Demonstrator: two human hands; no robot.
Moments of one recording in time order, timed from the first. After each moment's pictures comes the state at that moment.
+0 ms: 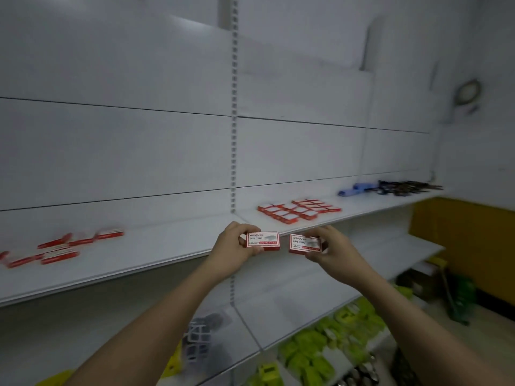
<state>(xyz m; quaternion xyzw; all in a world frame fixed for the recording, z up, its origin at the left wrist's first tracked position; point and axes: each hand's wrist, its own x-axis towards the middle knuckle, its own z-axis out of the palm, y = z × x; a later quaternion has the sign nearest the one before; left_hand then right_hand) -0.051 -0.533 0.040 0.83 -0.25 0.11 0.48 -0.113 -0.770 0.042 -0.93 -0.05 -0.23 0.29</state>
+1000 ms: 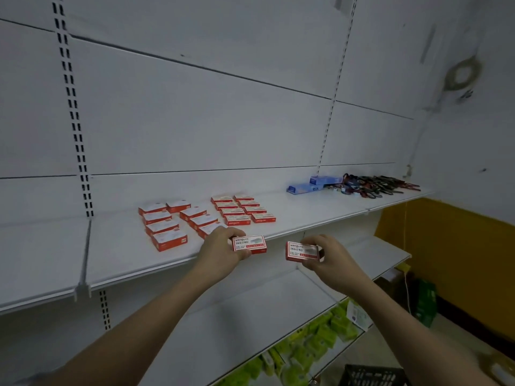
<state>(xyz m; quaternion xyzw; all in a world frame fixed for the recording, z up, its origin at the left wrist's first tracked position) 0.205 -0.921 -0.016 0.88 -0.20 0.10 0.42 0.131 -1.155 -0.005 -0.95 0.01 -0.17 0.25</state>
